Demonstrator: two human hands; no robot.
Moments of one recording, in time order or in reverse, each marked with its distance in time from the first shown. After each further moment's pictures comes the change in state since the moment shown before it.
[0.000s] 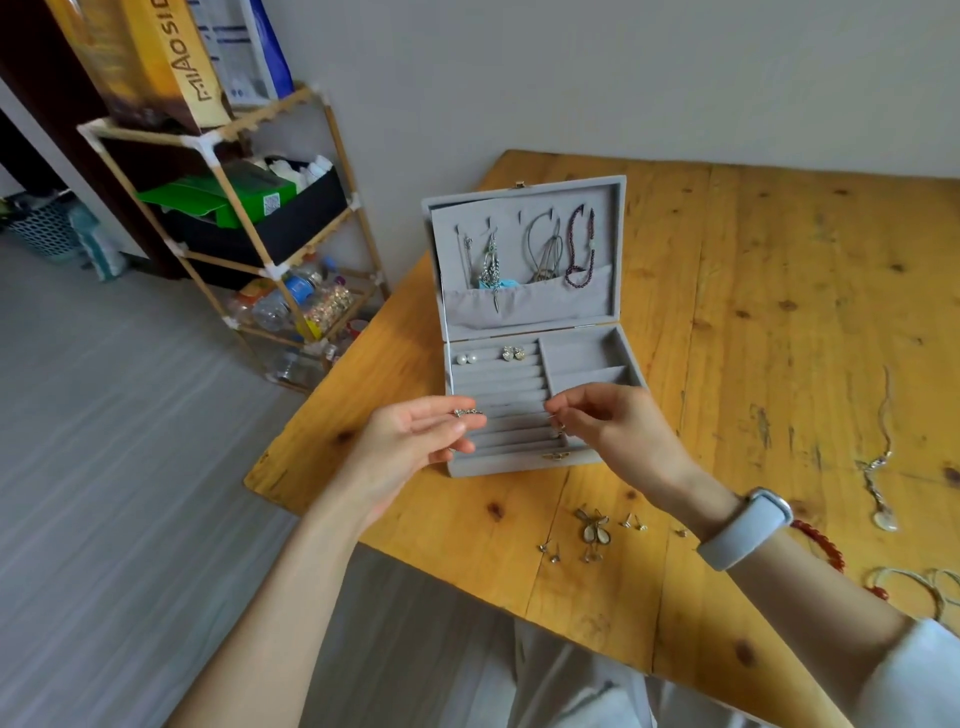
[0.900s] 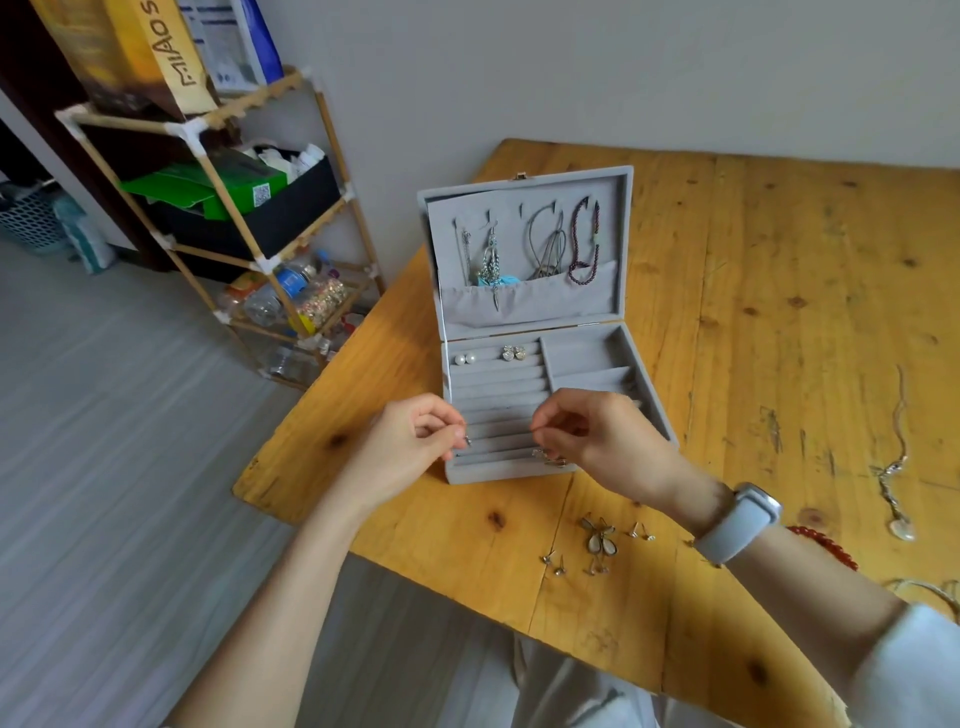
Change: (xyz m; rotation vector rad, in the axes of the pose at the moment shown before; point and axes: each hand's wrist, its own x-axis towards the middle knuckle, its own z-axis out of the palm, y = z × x) left_hand 0.022 -0.008 -0.007 0.442 0.041 0.087; right_hand 0.012 0.004 0.004 -0.220 -0.198 -0.102
